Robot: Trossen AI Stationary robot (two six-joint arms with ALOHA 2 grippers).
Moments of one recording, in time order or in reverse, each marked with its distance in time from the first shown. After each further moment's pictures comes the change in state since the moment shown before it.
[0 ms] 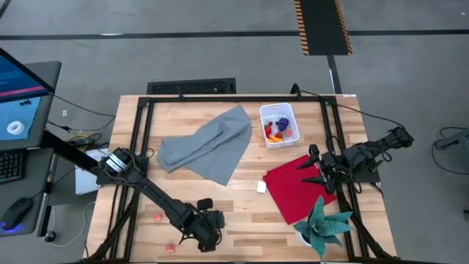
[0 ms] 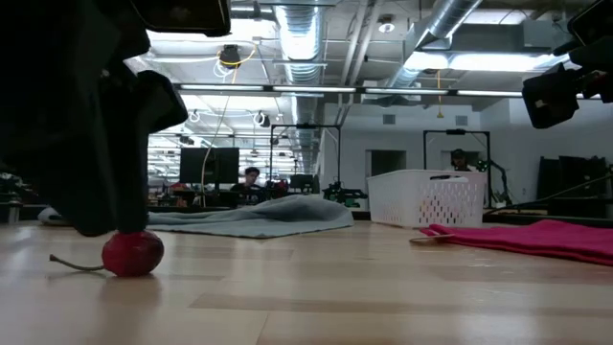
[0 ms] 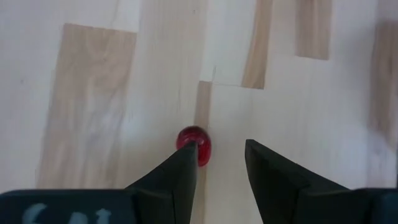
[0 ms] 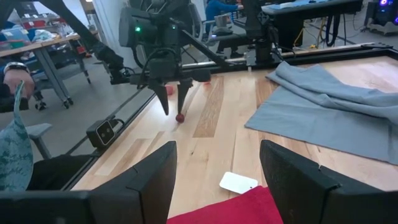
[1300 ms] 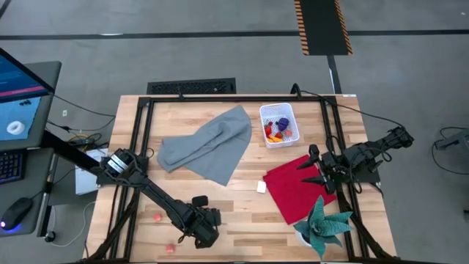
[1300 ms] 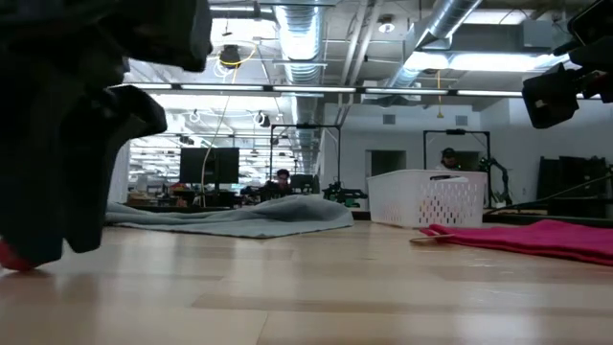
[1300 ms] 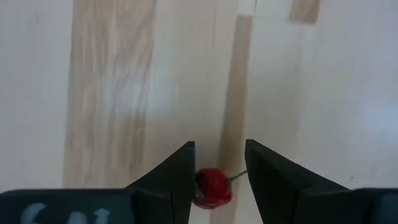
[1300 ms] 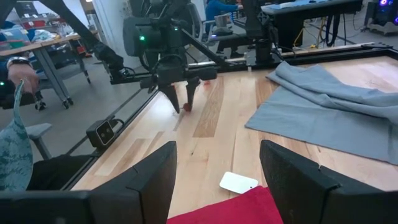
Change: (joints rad) left arm 0.000 0.015 0.022 -0.175 0.049 -0.009; right arm 0.000 0.000 0.000 0.000 0.000 0.000
